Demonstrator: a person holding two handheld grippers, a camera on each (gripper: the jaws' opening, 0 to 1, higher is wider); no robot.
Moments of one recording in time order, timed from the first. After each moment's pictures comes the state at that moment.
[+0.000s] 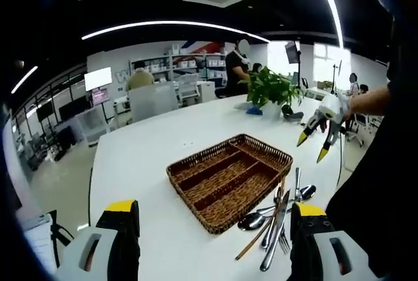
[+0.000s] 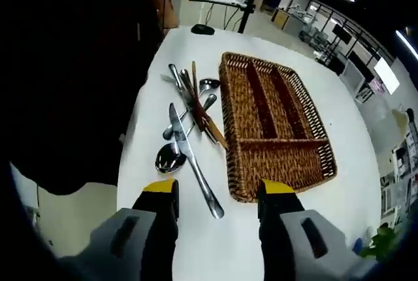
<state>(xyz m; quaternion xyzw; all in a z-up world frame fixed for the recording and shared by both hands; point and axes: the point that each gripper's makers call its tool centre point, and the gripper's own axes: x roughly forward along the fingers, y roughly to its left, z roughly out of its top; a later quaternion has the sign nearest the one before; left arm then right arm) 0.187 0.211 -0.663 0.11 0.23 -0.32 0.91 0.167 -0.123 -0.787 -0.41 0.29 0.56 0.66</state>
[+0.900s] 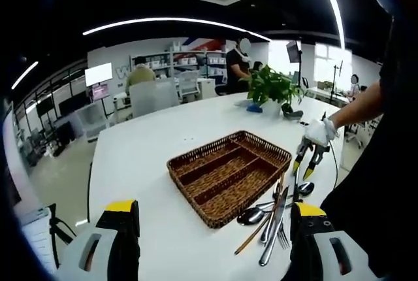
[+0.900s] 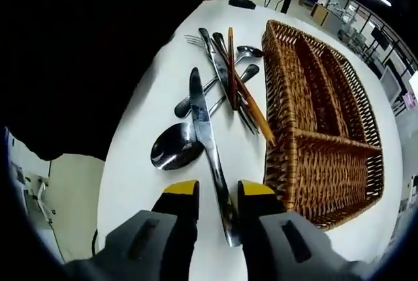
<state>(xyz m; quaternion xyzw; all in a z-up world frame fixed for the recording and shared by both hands) 0.182 0.215 -0.668 0.10 0.24 -0.33 0.91 0.160 -0.102 -0.867 -0.43 0.32 0.63 0.57</state>
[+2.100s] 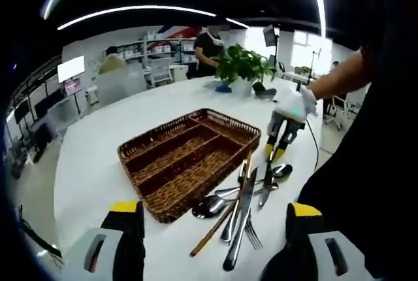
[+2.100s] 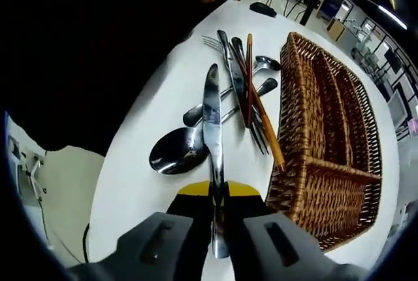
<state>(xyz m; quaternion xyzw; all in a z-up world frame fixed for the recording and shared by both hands) 0.141 0.117 -0.750 0.15 0.29 -0.43 0.84 0.150 -0.086 -0.863 -0.45 0.28 0.65 0.54</state>
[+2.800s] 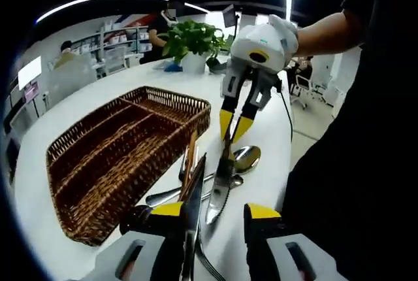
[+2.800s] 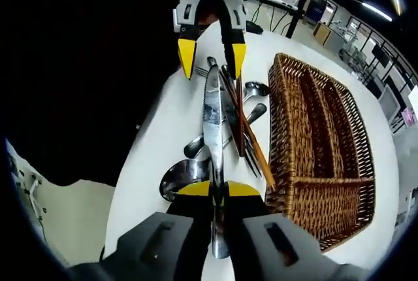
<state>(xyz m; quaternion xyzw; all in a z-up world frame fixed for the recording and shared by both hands) 0.118 0.037 -0.813 0.15 0.31 -0.52 0.78 0.140 -0.063 -0.833 -0.41 0.26 0.65 0.58</state>
